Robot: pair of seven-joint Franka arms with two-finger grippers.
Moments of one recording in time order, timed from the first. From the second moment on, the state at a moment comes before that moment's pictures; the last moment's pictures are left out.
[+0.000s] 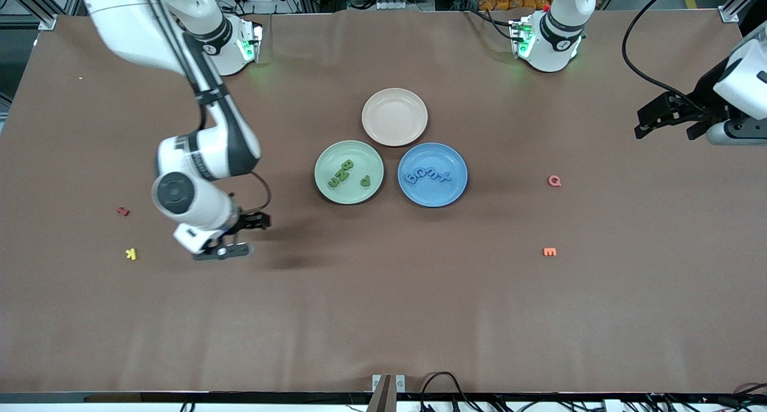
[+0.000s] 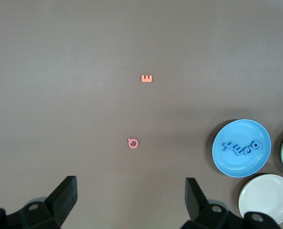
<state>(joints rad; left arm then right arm) -0.02 -0.05 -0.06 -1.65 -0.06 1.61 -0.07 0.34 0.51 -0.11 -1.77 0.06 2.20 0.09</state>
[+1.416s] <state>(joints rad) -0.03 -0.04 -0.09 -1.65 0.02 1.70 -0.07 0.09 0.26 -0.26 -1.71 0.06 1.91 -0.19</state>
